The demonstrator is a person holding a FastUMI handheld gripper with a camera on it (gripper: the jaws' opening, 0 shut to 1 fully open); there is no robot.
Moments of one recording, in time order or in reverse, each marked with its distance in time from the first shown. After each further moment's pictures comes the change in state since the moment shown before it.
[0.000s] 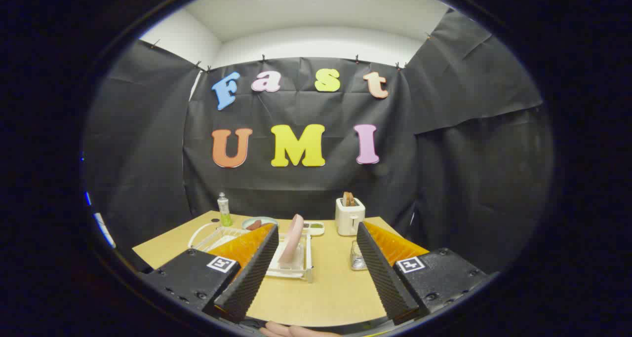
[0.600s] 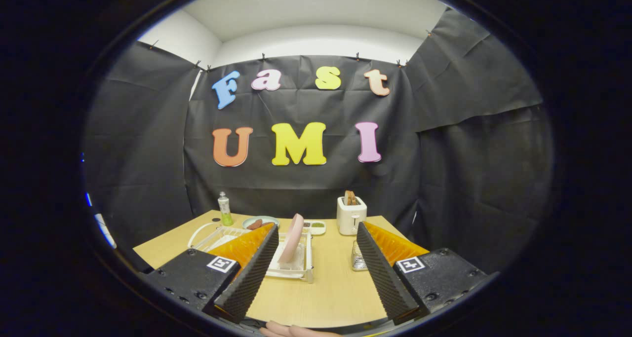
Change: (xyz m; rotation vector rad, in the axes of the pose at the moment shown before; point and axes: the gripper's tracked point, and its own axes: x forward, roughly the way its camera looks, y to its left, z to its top) arm 0.013 -0.005 -0.001 0.009 0.014 0.012
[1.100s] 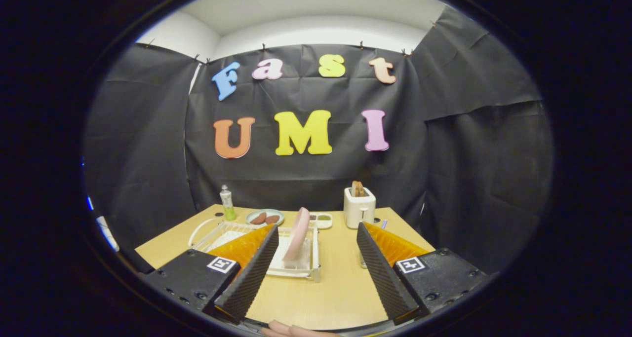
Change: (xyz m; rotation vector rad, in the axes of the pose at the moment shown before) arm 0.051 0.019 -0.010 0.000 0.099 0.037
